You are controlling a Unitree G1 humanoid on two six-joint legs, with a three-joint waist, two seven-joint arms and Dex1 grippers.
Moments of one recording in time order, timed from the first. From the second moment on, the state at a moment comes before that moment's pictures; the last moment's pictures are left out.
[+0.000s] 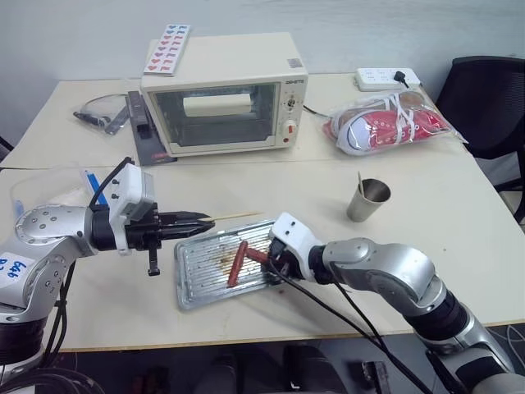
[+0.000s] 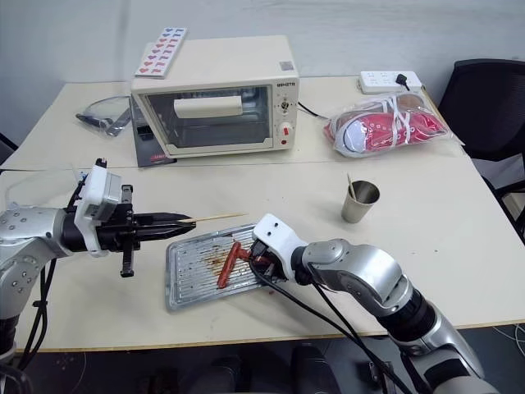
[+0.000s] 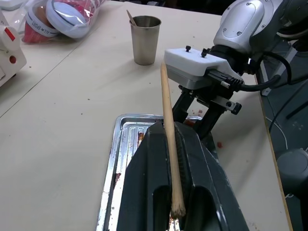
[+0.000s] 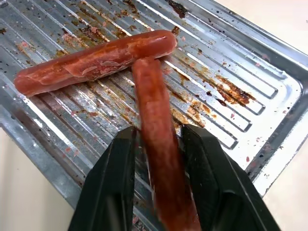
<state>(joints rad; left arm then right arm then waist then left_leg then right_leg) -0.30 0.89 0.22 -0.38 -0.70 0.62 -1.04 -0.60 -0.52 0.46 -0.47 0.63 1.22 0.27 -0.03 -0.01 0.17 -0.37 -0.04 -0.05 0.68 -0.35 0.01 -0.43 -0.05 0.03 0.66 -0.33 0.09</state>
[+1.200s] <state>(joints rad) -0.35 0.88 0.17 -0.32 -0.67 0.59 -1.04 -0.61 -0.72 0.53 -0.48 0.31 0.97 0.52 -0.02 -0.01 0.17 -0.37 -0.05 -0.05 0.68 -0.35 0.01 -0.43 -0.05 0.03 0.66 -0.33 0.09</state>
